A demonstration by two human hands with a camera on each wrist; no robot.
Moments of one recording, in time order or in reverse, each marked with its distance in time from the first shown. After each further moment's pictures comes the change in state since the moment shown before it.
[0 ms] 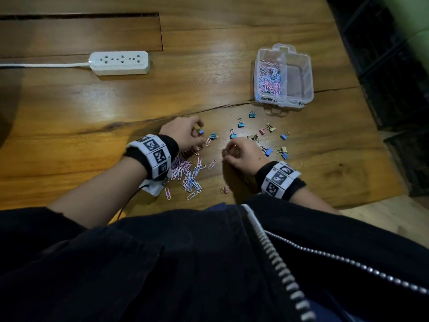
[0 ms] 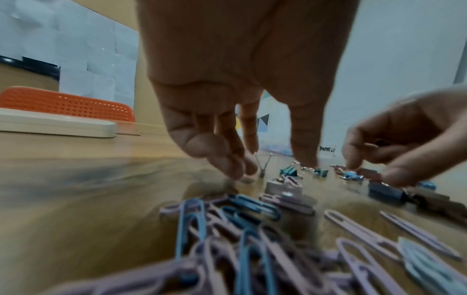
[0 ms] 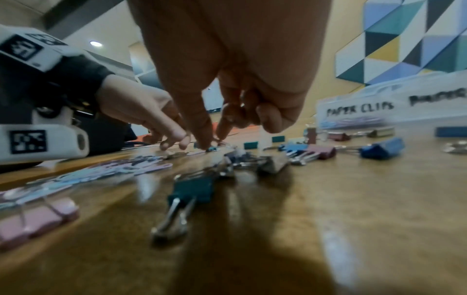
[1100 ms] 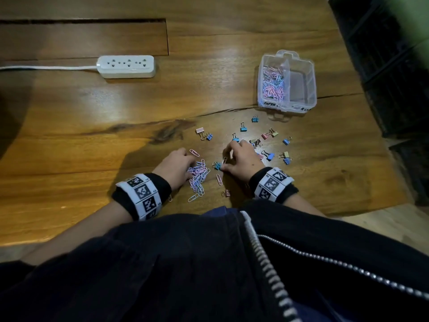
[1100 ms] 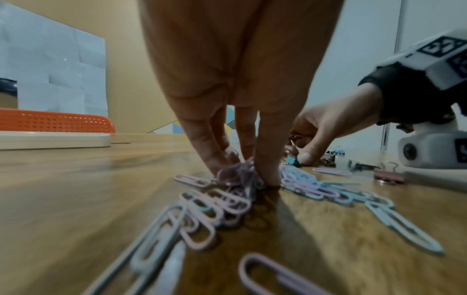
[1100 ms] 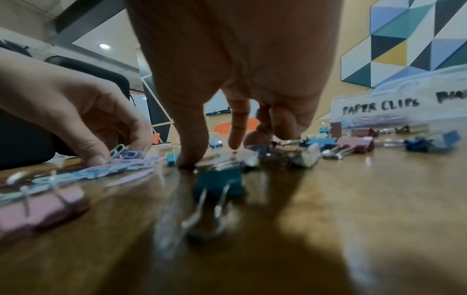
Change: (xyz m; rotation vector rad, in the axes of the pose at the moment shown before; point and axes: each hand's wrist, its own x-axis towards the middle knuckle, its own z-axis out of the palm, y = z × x) left_hand -0.061 -0.011 0.031 0.151 -0.060 0.022; right_hand 0.006 -0.001 0.013 -0.073 -0.059 0.082
